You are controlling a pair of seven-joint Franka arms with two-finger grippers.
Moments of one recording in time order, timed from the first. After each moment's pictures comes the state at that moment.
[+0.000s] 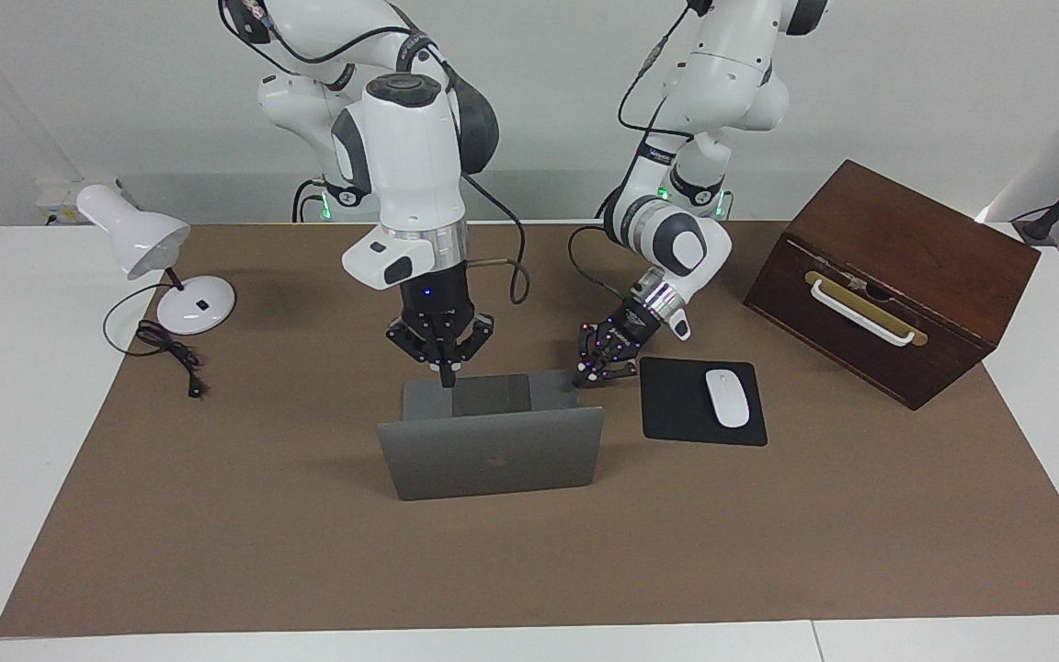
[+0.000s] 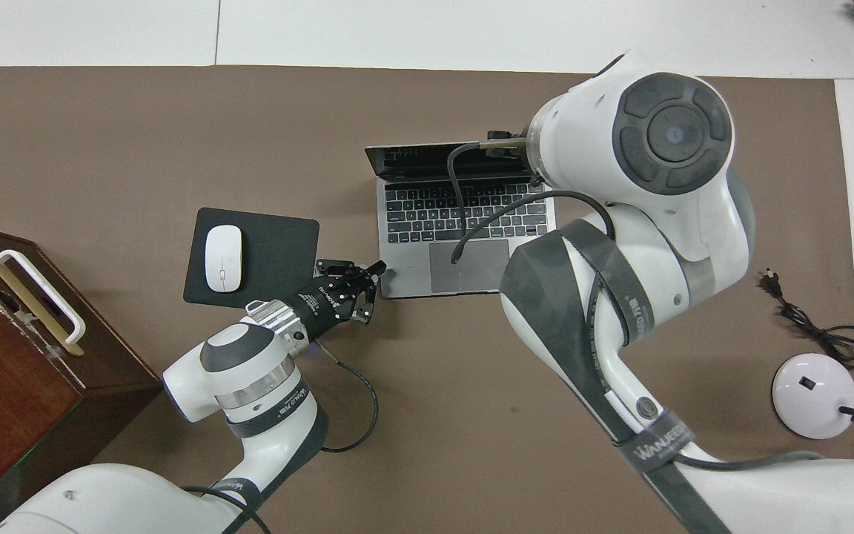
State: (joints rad) left arm -0.45 0.27 -0.08 -2.24 -2.36 2.59 -0.65; right arm 0.27 0.34 0.17 -1.44 -0.20 2.13 0.54
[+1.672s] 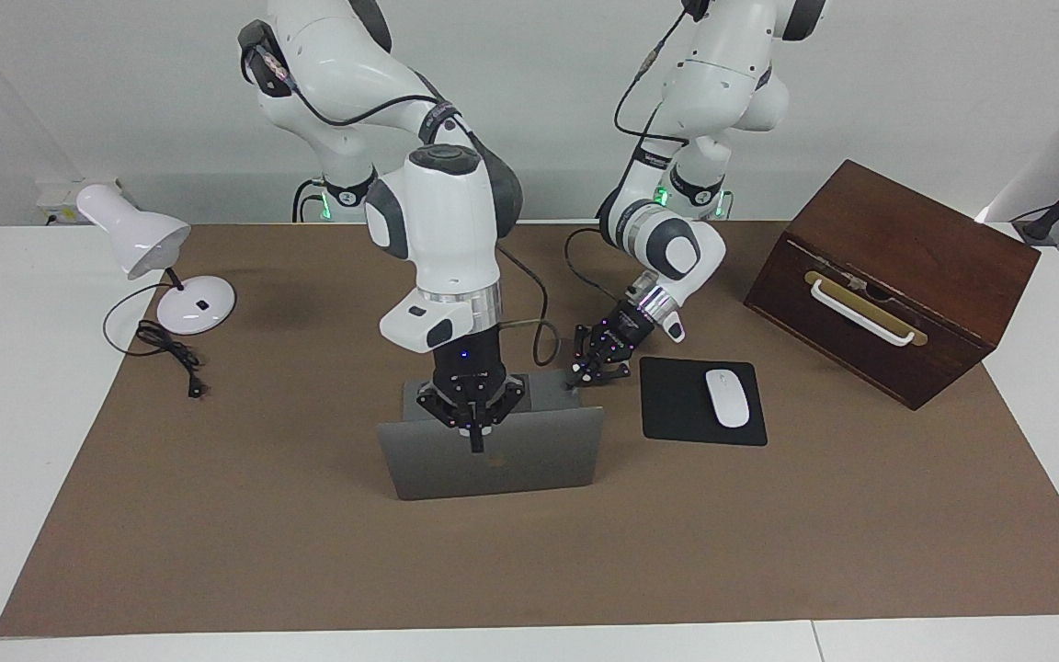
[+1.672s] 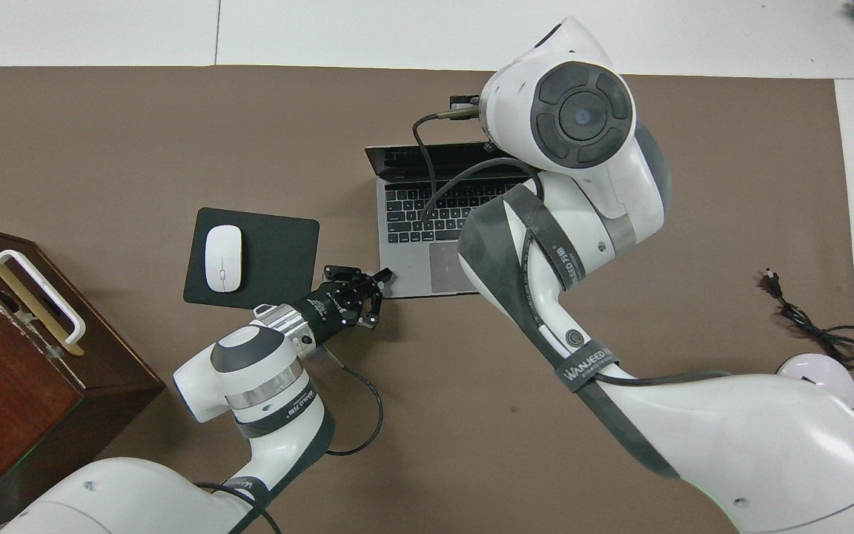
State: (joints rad) left arm -0.46 0.29 -0.08 -2.24 -2.36 2.59 -0.62; right arm 0.30 0.56 0.17 -1.24 -0.32 2.24 0.54
